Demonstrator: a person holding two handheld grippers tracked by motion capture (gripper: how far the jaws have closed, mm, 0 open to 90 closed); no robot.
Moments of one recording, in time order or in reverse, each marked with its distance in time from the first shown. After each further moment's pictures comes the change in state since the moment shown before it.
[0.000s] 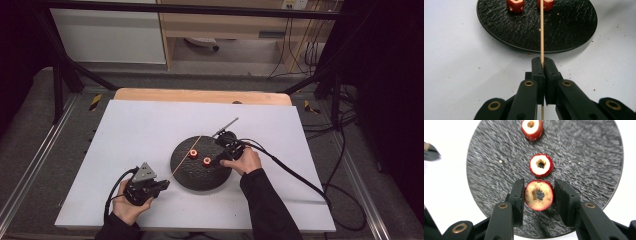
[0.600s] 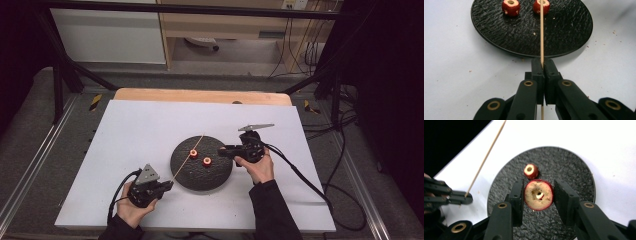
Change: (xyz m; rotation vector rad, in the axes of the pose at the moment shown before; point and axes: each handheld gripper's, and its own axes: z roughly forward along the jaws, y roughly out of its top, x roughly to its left) left arm -0.010 0.000 0.006 -0.031 0.005 -0.027; right arm -0.021 -0.041 -0.035 -0.444 0.103 0.150
